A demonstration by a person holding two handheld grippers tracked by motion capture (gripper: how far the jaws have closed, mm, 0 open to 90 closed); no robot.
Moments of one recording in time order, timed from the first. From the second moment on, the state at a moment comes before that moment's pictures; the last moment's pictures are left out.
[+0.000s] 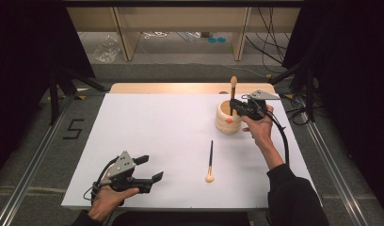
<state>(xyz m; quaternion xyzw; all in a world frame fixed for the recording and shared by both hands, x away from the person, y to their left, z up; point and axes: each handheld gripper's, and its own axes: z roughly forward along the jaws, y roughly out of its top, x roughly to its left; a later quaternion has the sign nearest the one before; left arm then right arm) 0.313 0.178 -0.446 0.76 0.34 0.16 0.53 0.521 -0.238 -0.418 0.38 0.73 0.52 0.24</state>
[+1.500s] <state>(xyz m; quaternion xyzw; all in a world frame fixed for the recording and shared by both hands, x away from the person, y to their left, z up) 0.315 0.184 -0.445 0.76 0.34 0.16 0.53 0.458 -0.212 -0.391 0.39 0.77 0.46 0.23</state>
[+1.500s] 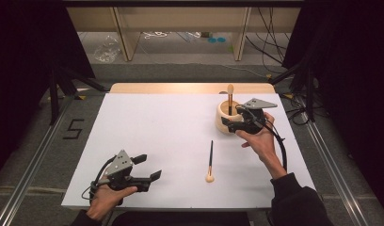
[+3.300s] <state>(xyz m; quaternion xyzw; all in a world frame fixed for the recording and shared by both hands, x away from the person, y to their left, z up) 0.317 0.185 -0.446 0.76 0.35 0.16 0.53 0.407 -0.171 -0.434 0.34 0.84 0.40 0.13</state>
